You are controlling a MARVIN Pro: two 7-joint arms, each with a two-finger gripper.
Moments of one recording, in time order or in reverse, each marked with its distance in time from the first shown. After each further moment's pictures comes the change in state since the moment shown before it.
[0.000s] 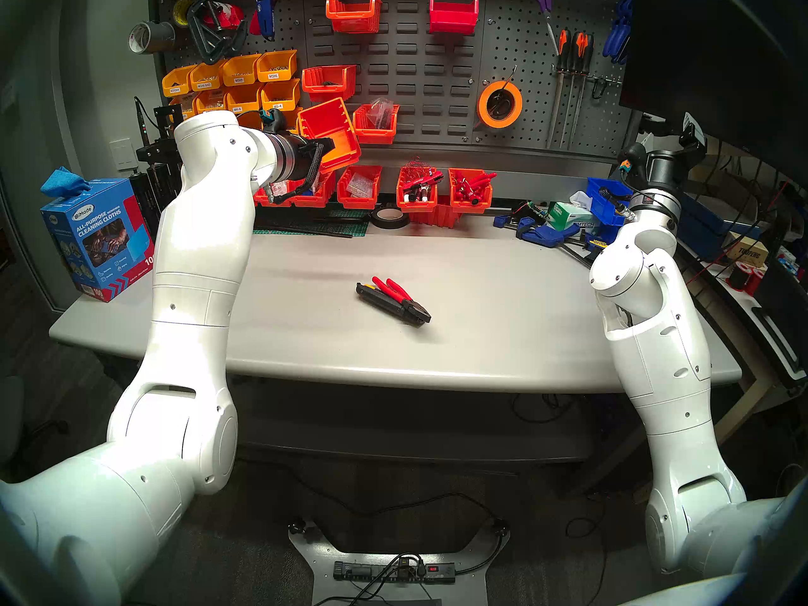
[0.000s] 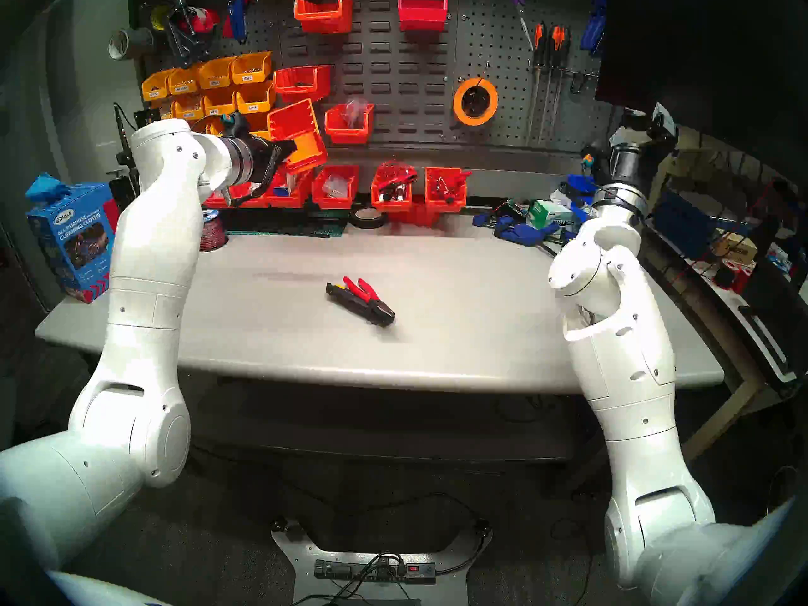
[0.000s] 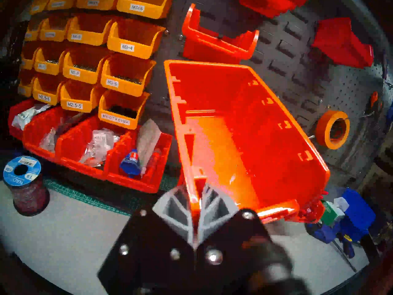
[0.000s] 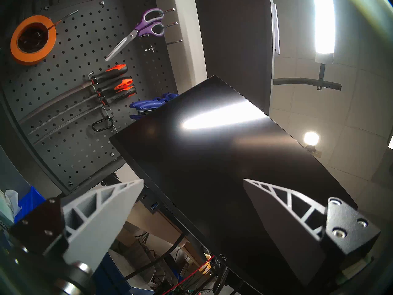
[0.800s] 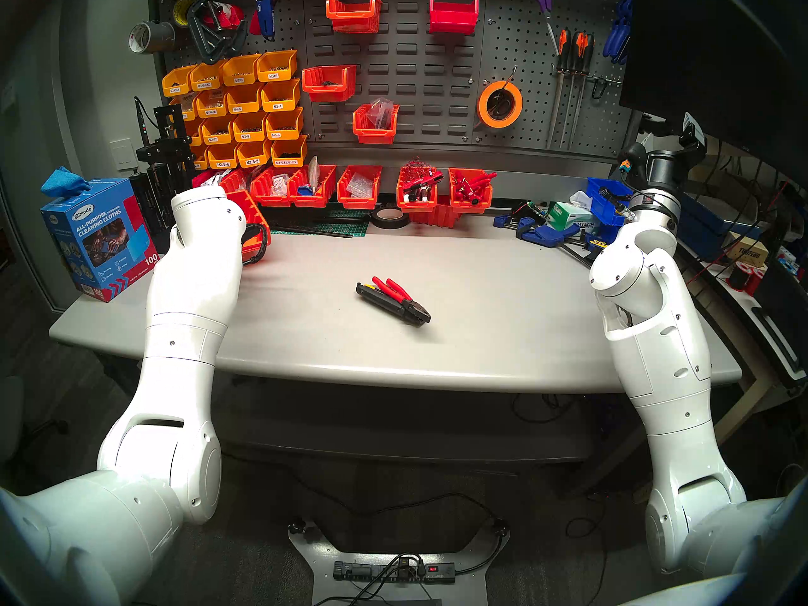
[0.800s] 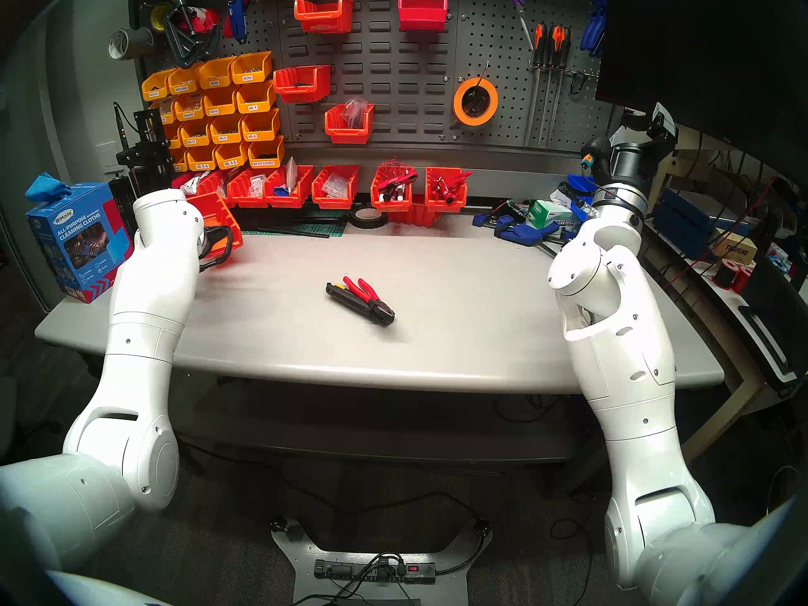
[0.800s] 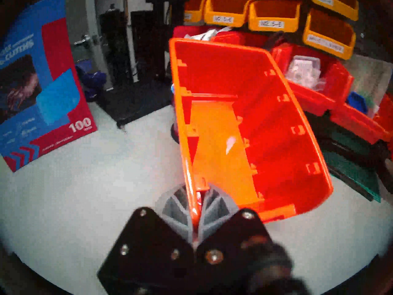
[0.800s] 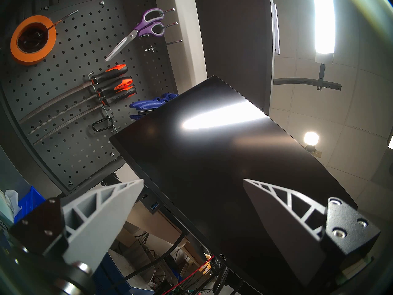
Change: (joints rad) left arm 0.077 0.006 -0.128 0.207 0.133 -0.018 0.367; right arm 0.000 0.000 0.000 0.000 0.000 0.000 0.000
